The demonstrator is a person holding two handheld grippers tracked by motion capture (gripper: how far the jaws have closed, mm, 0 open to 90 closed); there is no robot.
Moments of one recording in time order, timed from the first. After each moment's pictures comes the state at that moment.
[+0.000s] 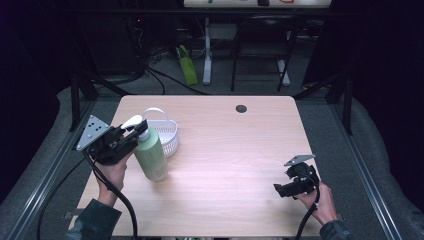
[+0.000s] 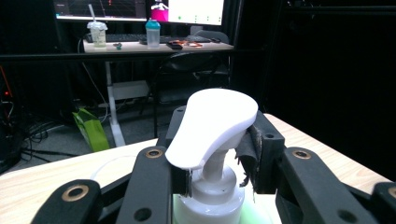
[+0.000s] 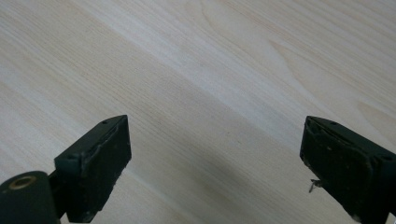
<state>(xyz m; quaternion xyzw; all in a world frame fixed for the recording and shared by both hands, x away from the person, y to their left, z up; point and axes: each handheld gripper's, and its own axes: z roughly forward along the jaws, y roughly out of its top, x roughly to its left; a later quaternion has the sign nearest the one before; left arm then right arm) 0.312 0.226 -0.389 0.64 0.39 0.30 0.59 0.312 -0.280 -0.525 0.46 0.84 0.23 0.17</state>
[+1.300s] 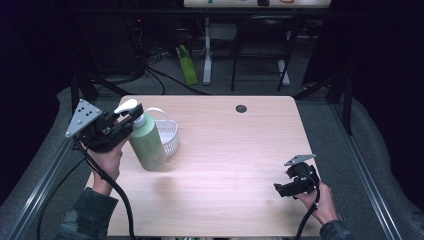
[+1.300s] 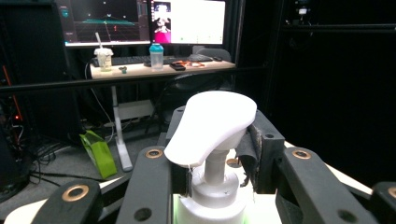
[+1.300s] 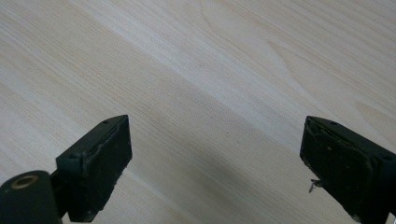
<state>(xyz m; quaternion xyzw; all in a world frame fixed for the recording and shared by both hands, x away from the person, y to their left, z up) 0.317 0.225 -0.346 0.63 0.37 0.33 0.60 0.313 -0.281 -0.524 0.46 0.84 0.23 0.17</state>
